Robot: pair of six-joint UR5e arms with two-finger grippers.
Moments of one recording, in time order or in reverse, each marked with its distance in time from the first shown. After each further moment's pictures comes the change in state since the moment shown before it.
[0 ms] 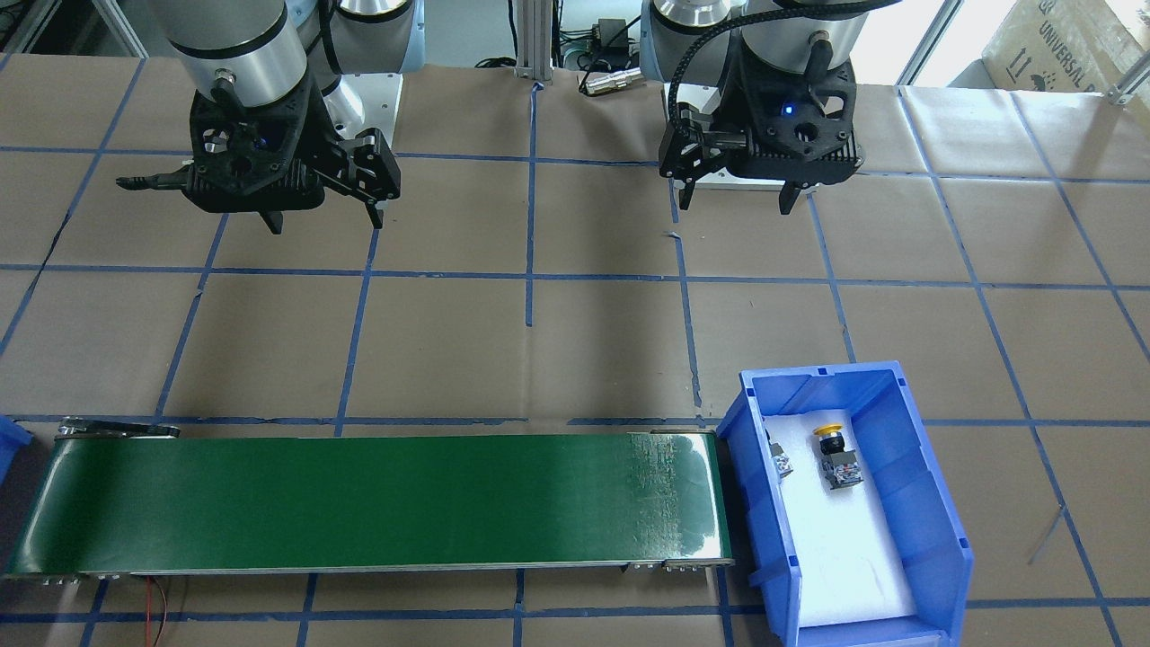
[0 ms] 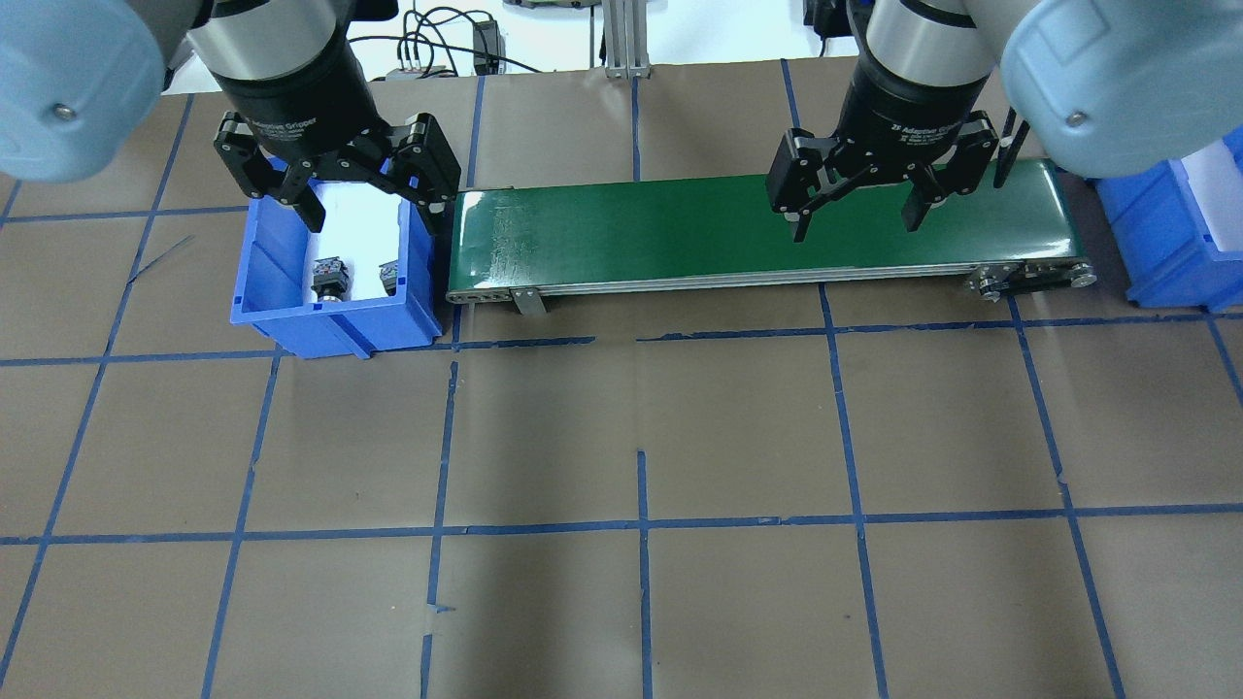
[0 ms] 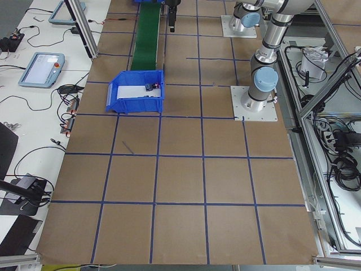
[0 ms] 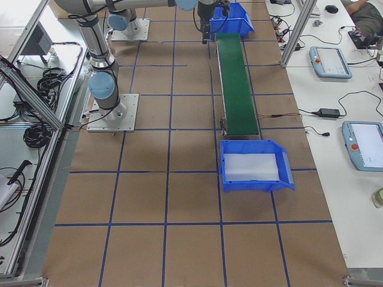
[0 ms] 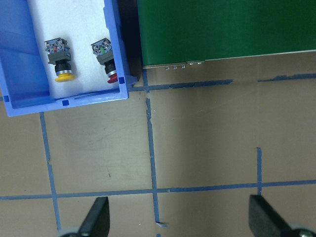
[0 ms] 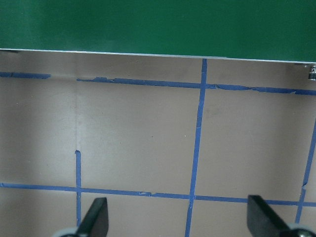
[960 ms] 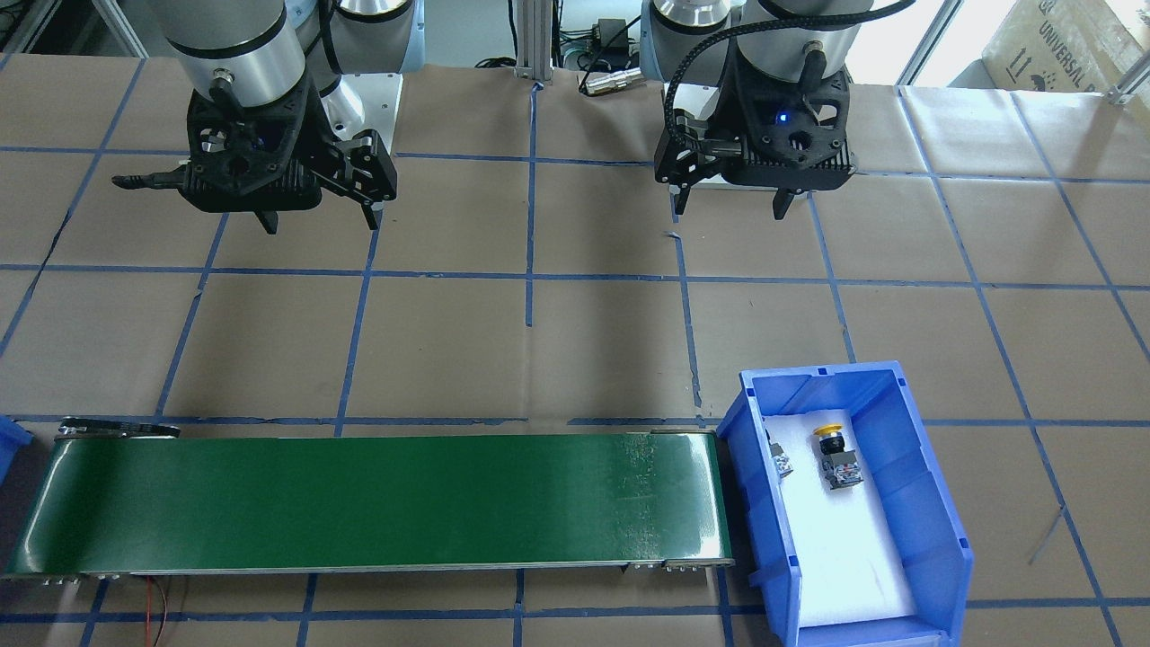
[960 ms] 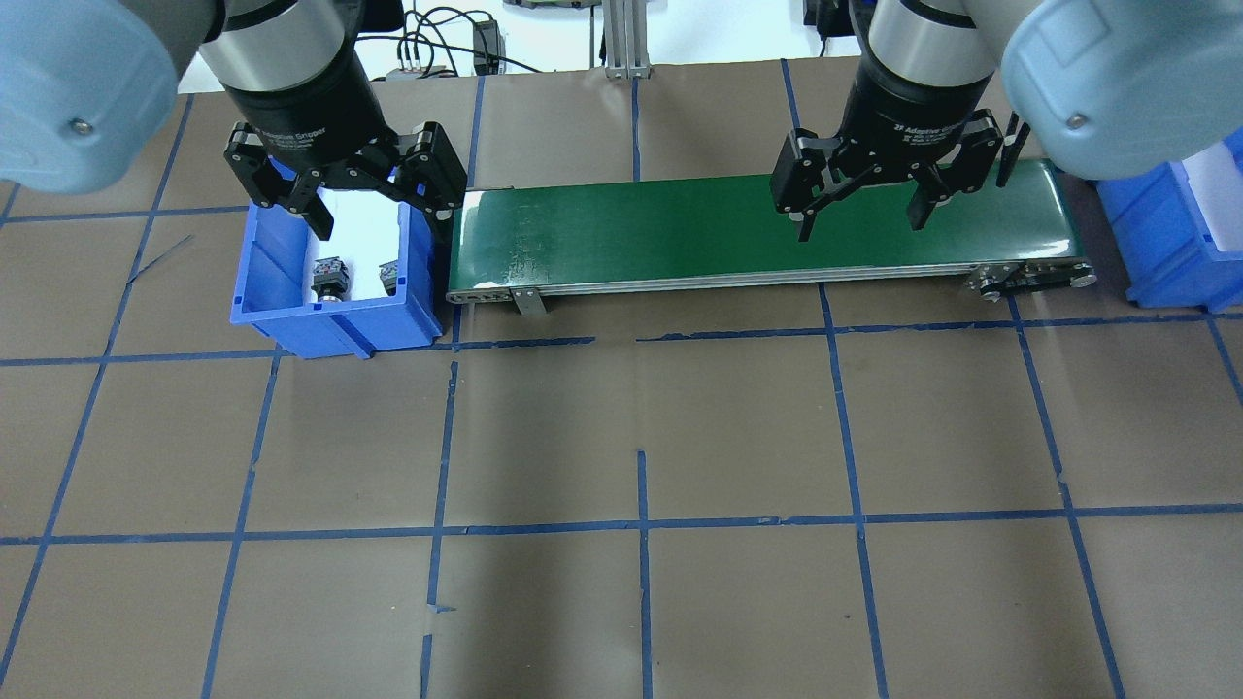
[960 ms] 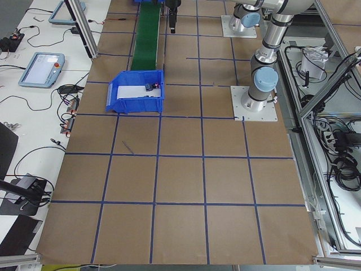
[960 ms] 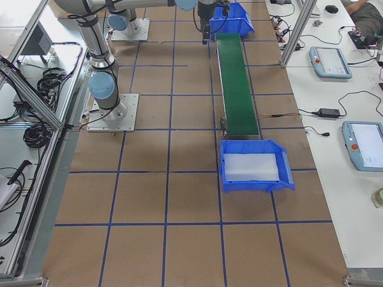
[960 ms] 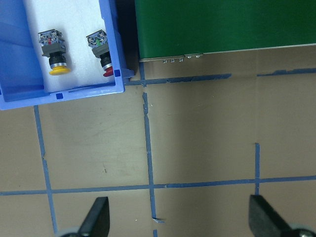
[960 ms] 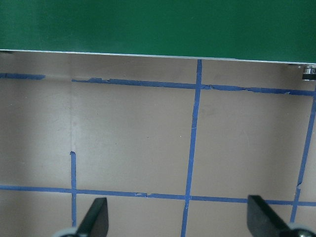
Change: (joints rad) left arm 0.000 -0.004 -0.018 0.035 -0.009 -0.003; right arm 0.000 -0.001 0.002 -0.001 -0.016 0.001
